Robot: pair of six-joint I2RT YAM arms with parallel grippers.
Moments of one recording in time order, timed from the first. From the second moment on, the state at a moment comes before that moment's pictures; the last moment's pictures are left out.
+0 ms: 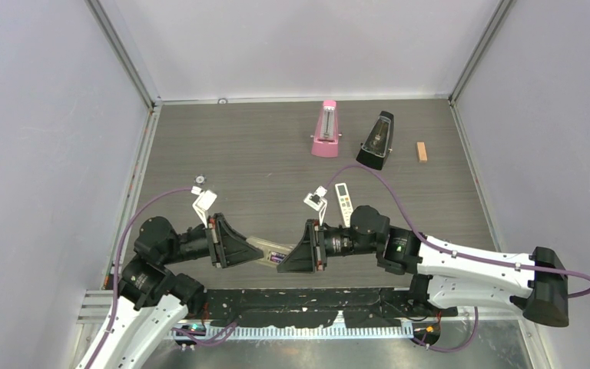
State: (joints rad) left arm -0.50 0.31 0.57 -0.32 0.85 -0.89; right arm 1.18 0.98 0.67 0.21 -0.40 0.96
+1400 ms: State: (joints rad) left arm -0.50 0.18 0.67 -0.87 -0.14 -0.78; right arm 1.31 1.76 1.27 -0.55 0.44 1.04
